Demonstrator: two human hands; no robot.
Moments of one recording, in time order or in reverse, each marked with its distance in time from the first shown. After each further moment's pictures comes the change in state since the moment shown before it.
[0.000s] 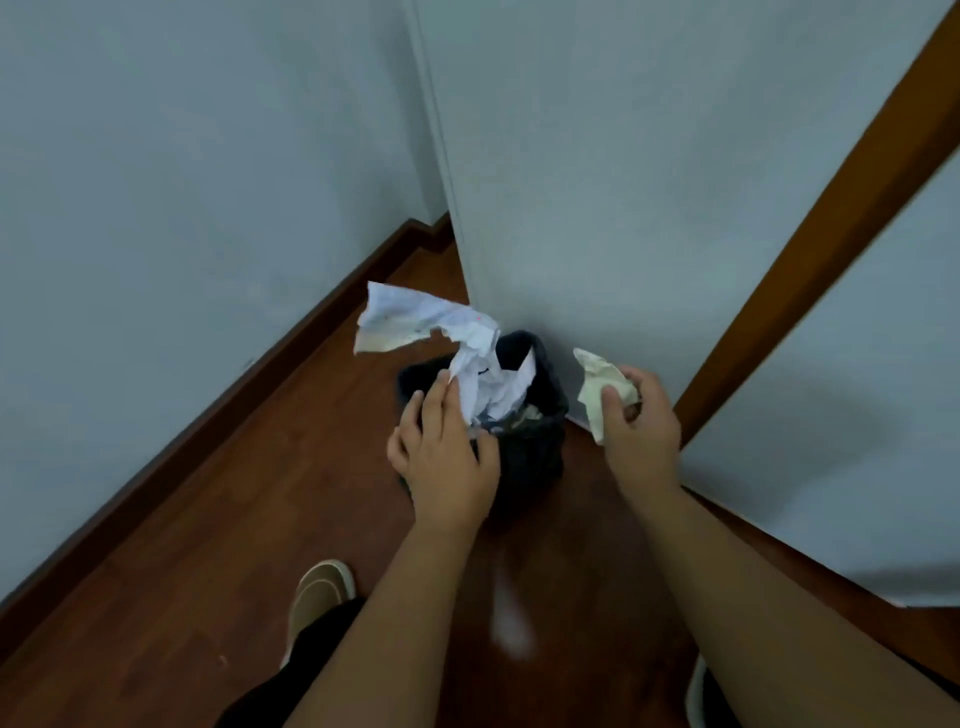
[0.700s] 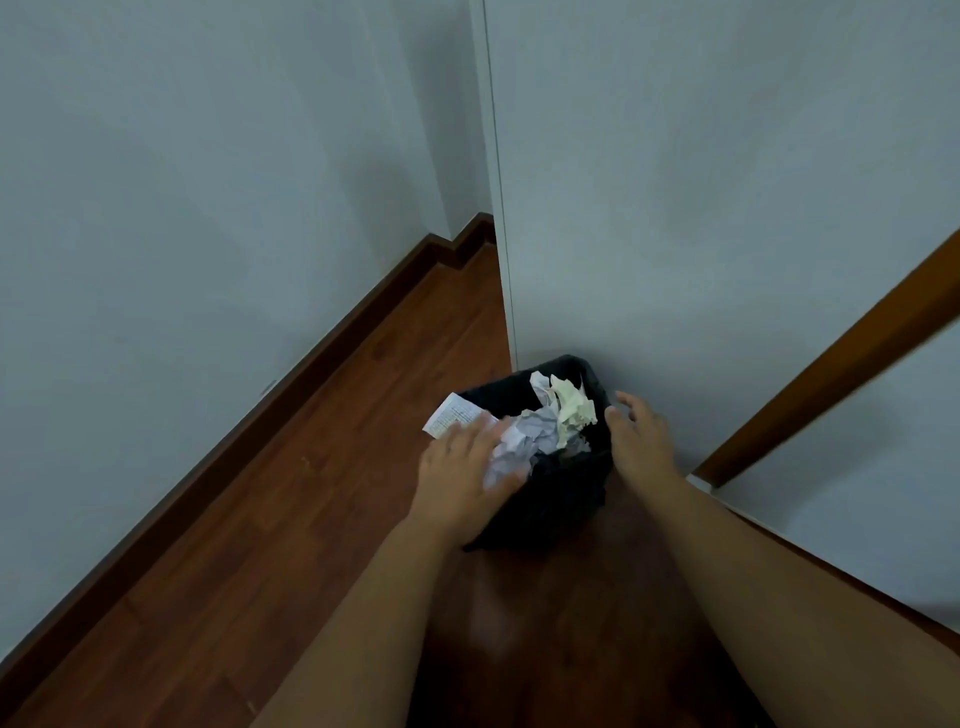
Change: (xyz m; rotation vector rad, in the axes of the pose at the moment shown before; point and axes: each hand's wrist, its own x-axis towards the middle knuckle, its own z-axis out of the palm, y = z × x) left_hand 0.071 -0.092 0.009 -0.022 -0.406 0.299; right_hand 0.034 0.019 0.082 -0.220 -0.255 0.283
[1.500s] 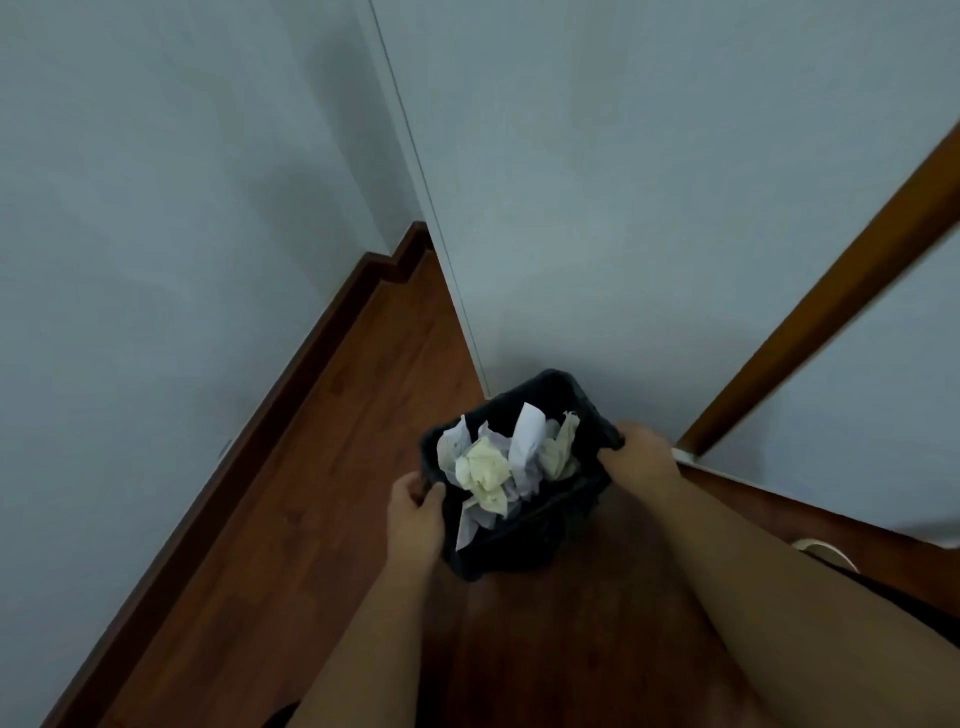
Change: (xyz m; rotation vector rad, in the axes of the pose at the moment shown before) left_hand 0.023 -0.042 0.023 -0.789 0.080 -0.656; right_hand 0.008 0.026 -0.004 -0.215 -0.124 0.094
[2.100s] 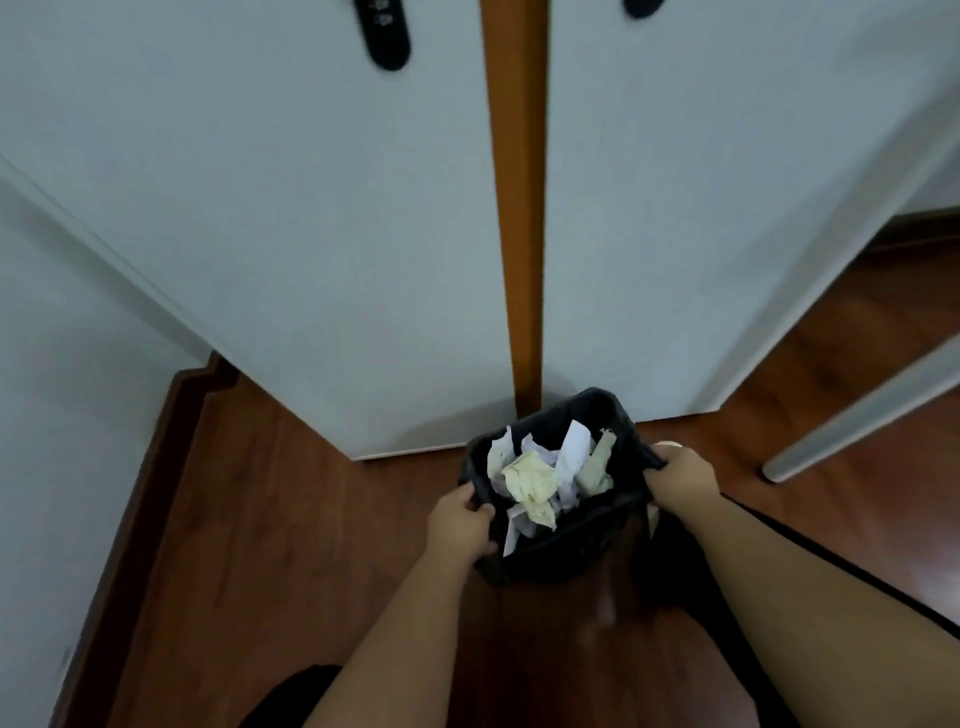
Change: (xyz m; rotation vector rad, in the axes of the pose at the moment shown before) left_hand -0.092 0.042 0.141 0.412 -0.645 0.170; right_hand -0.153 0.153 -0.093 0.226 0.377 0.514
